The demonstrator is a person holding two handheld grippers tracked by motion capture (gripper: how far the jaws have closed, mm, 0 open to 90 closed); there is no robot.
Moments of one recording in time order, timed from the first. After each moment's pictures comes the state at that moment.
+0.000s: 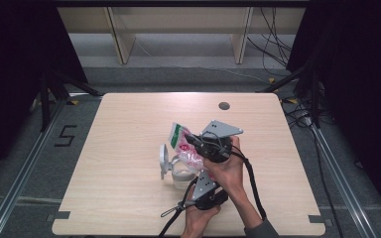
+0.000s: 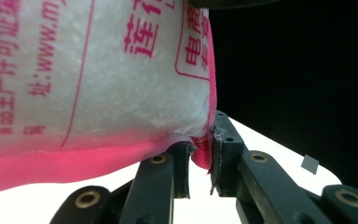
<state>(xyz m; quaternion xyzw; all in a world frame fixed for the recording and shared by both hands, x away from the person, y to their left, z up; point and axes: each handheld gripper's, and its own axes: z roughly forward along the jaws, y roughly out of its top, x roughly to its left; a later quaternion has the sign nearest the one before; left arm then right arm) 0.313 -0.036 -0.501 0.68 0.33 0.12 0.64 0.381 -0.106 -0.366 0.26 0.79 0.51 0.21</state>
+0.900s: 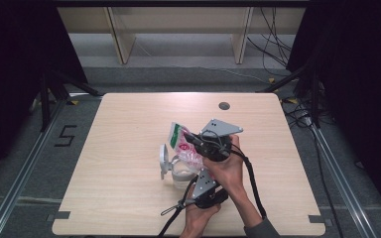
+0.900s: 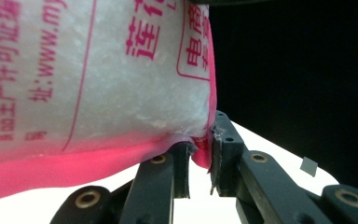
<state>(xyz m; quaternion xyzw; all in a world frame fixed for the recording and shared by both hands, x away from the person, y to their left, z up) 0.316 -0.036 -0.499 0.68 0.33 0.12 0.65 0.382 -0.106 -0.362 0.25 0.80 0.51 0.20</state>
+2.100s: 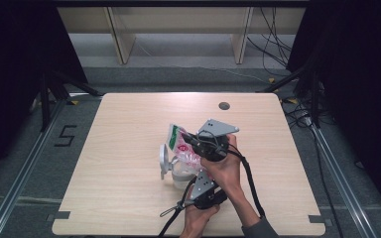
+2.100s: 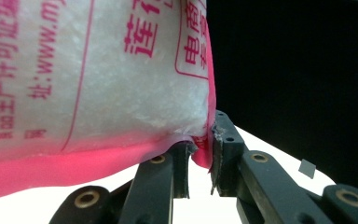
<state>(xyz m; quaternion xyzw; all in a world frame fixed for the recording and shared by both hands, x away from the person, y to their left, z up) 0.315 -0.033 -0.503 0.67 0.33 0.12 0.65 0.383 -0.099 -0.364 0.26 0.79 0.51 0.21</state>
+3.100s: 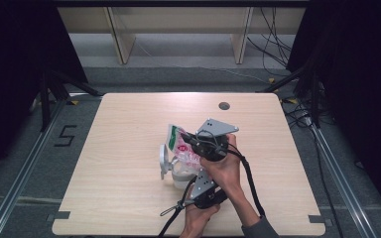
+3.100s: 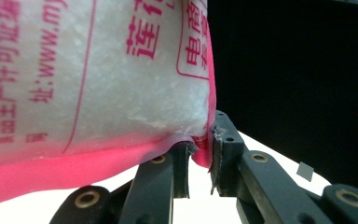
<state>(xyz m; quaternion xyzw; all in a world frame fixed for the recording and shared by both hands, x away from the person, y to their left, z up) 0.316 -0.034 -0.502 0.67 0.33 0.11 0.66 0.383 -0.098 -0.361 0.25 0.80 0.51 0.21</state>
